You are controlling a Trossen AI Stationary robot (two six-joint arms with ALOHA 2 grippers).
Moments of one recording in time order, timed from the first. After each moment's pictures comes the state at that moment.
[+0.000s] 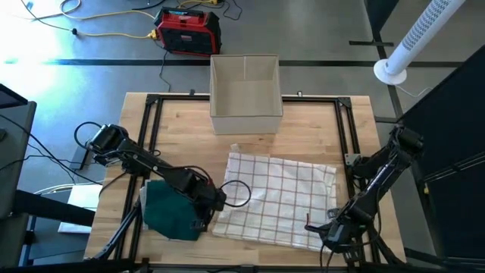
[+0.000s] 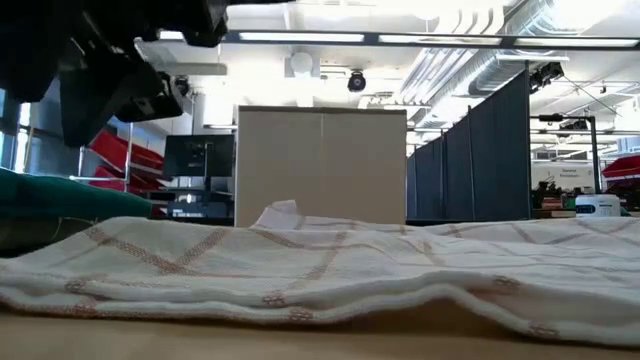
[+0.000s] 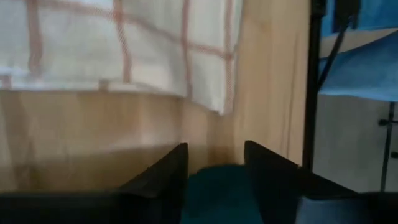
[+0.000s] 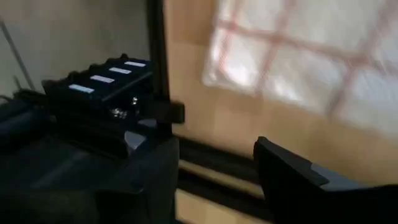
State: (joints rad) left arm -0.42 1.67 1.14 -0.70 0.26 -0.47; right arm 0.92 1.50 1.00 -0.84 -0.40 0.89
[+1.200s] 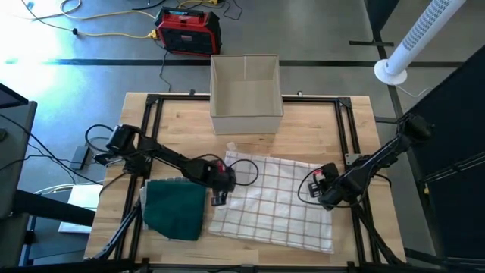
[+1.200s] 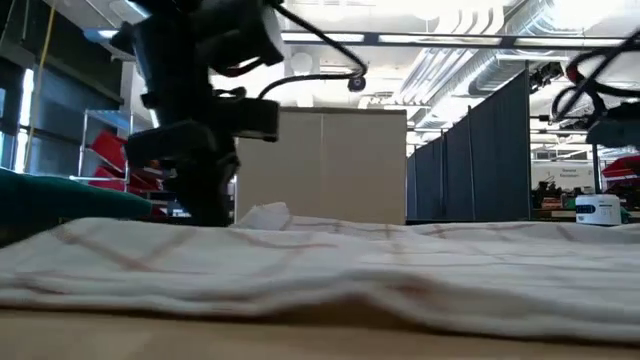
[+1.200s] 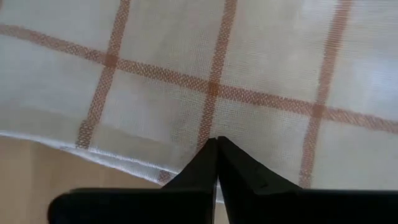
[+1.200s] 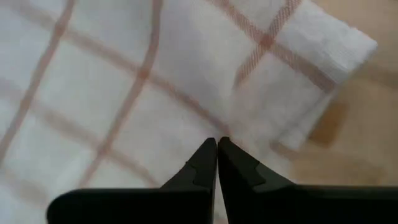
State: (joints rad) left arm -0.23 1.83 0.99 -0.55 -0.18 -0.33; right arm 0.67 1.25 0.54 -0.83 0.28 1.91
